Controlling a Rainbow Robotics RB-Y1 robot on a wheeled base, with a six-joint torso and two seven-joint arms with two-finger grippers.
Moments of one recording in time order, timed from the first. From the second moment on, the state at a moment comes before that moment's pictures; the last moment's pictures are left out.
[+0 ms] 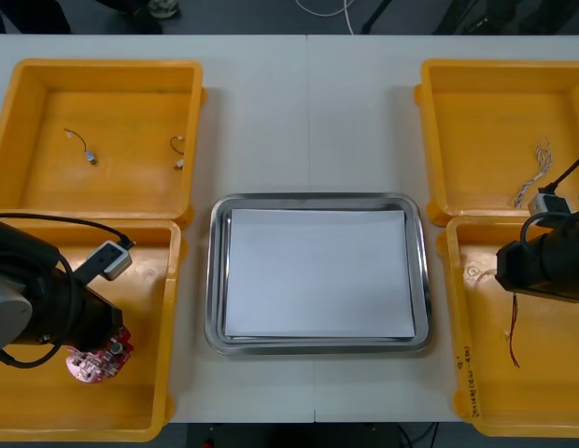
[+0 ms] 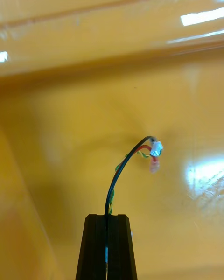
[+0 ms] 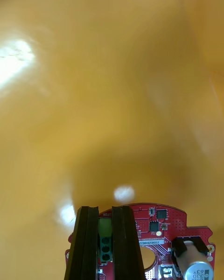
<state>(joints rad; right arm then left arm) -0.15 -0.63 -0.05 -2.06 -0.63 1.75 1.09 -0.04 0.96 -0.29 -2.14 0.78 1.39 -1.49</state>
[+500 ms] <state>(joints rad) -0.25 -0.63 -0.29 -2.12 -0.78 1.91 1.10 -0.18 0.91 -0.13 -2.26 0.86 1.80 -1.49</state>
